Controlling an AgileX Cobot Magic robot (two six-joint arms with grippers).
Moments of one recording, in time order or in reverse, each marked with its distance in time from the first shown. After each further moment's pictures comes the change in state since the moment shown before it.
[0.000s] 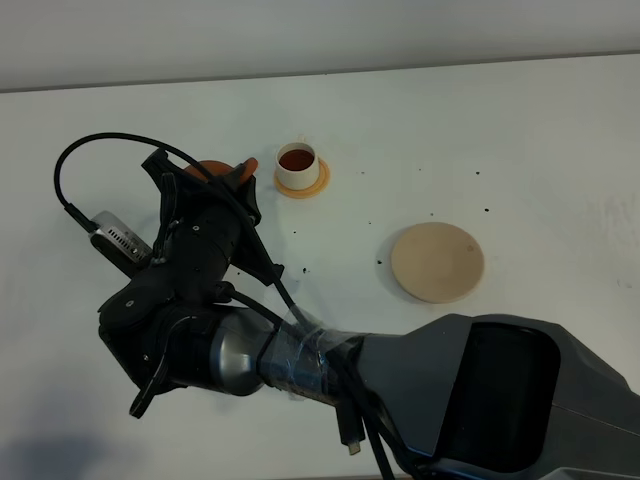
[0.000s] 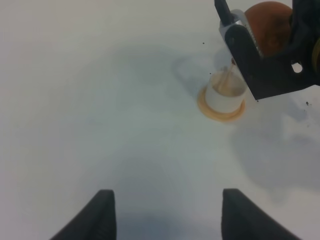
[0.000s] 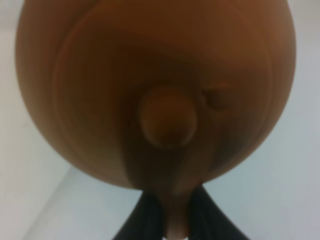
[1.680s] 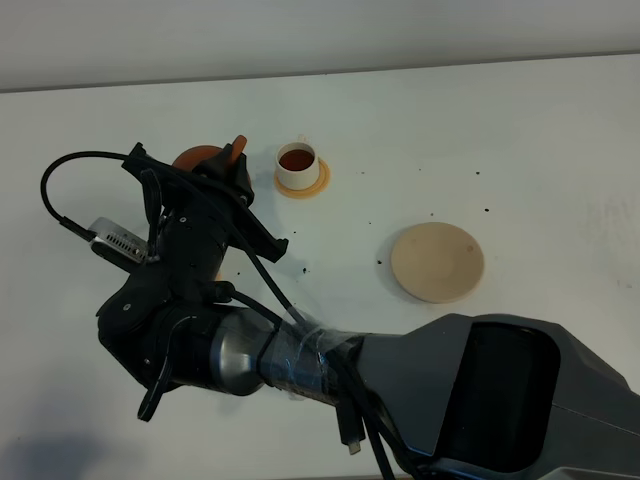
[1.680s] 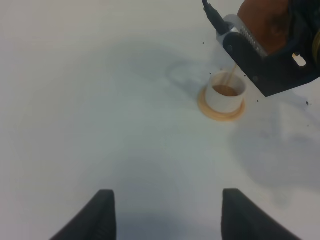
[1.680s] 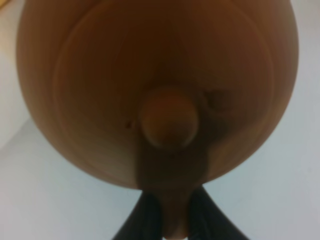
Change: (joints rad) left arm 0.000 0.000 0.000 0.000 0.000 0.001; right arm 0.000 0.000 0.000 -0.107 -0.001 -0.157
